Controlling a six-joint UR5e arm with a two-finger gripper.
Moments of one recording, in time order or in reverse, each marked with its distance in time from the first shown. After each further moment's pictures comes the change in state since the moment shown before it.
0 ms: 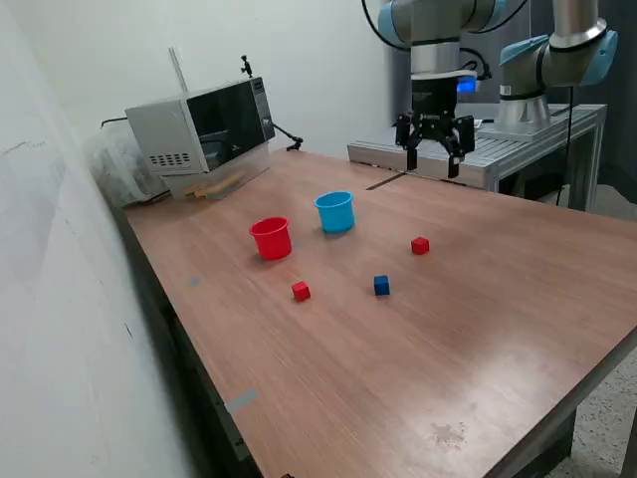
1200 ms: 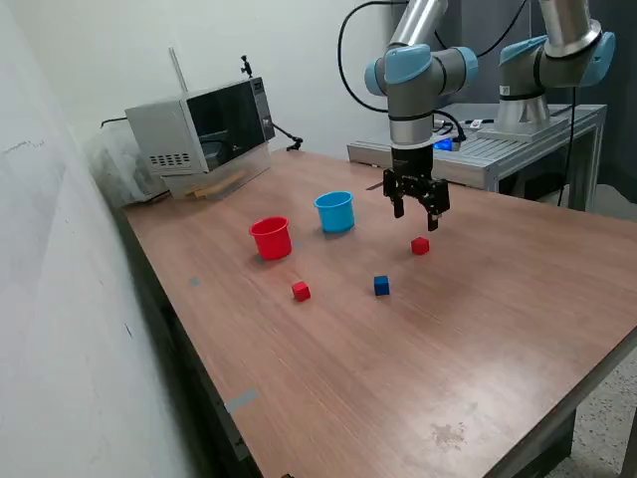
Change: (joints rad) arm -0.055 0.169 0.008 -0.092 0.001 0.007
